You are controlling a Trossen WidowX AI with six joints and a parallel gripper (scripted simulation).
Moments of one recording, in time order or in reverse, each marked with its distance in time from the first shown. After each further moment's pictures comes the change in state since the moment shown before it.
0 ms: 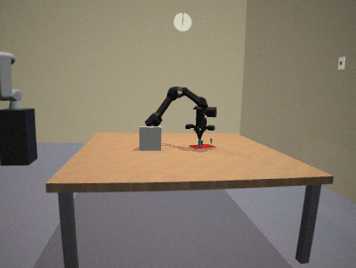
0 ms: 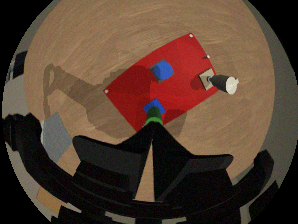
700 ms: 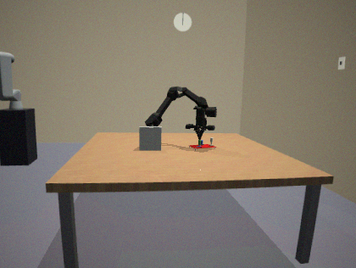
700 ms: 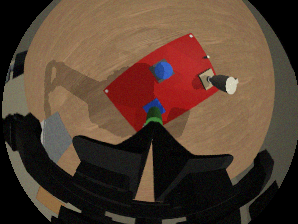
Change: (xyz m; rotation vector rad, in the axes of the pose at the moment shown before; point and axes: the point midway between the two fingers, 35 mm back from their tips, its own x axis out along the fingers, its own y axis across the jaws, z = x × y) arm 0.000 0.000 0.000 -0.001 0.000 0.000
